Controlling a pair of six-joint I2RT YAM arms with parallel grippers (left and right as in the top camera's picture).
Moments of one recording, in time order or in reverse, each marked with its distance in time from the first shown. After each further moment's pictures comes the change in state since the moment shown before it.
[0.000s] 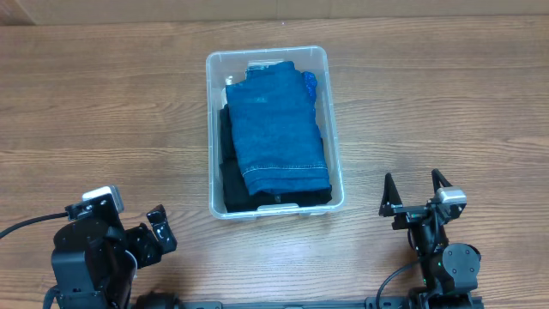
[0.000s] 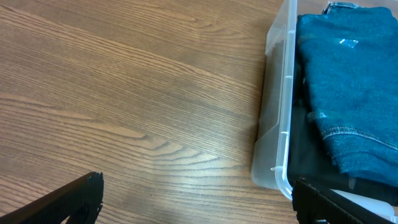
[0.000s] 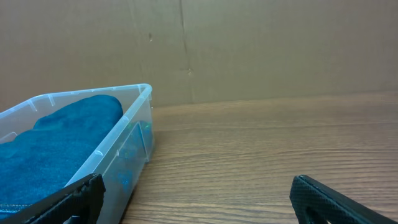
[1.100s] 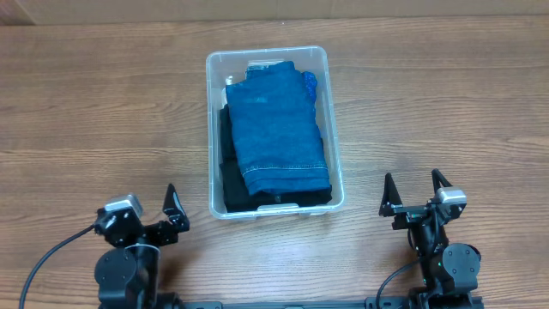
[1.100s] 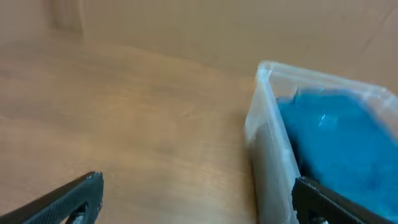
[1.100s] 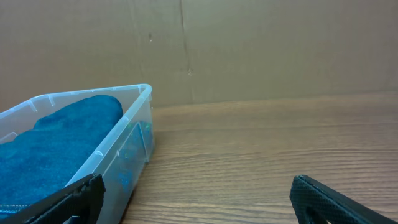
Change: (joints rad) left arm -0.002 -0.460 -0.703 0.786 0.002 0.058; right arm 0.000 -0.001 0.000 0.000 0.000 0.000
